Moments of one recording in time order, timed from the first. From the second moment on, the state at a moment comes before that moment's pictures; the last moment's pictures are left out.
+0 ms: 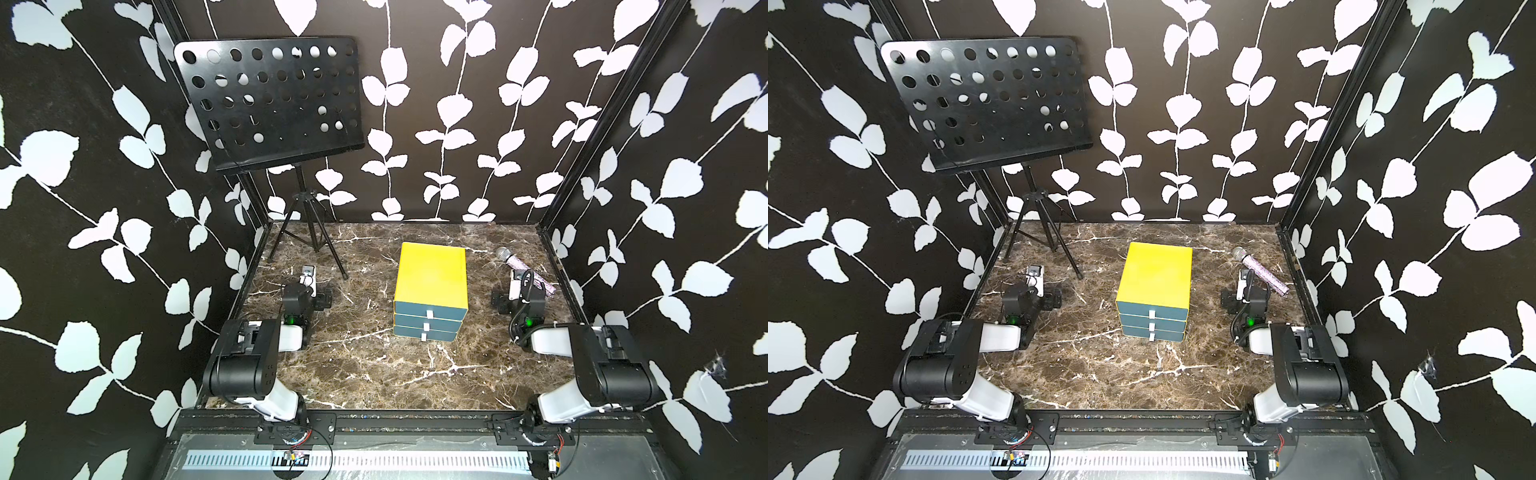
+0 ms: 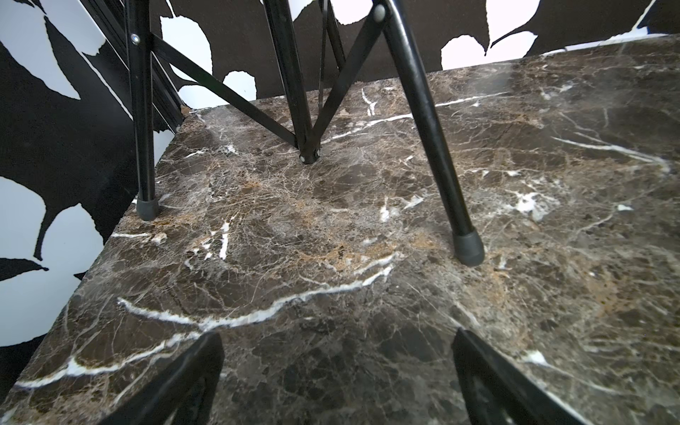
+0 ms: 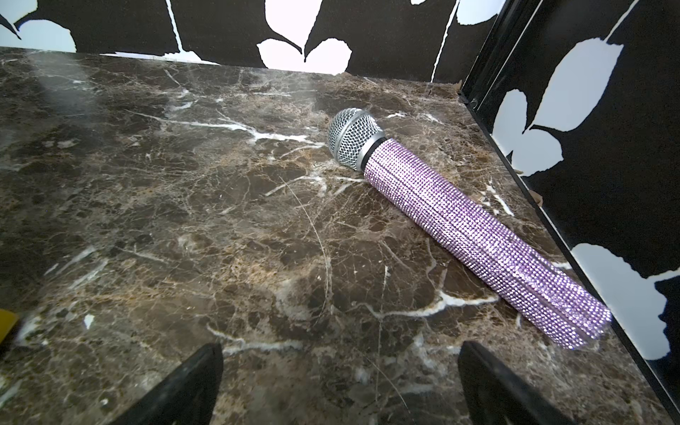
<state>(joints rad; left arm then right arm) -0.04 1.56 0.41 0.77 -0.02 0.14 0.02 1.53 0.39 0.70 0.11 -0.08</state>
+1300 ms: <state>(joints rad) -0.51 1.11 0.75 0.00 0.13 -0.54 0.14 1.05 0.72 -0.29 -0.33 0.45</state>
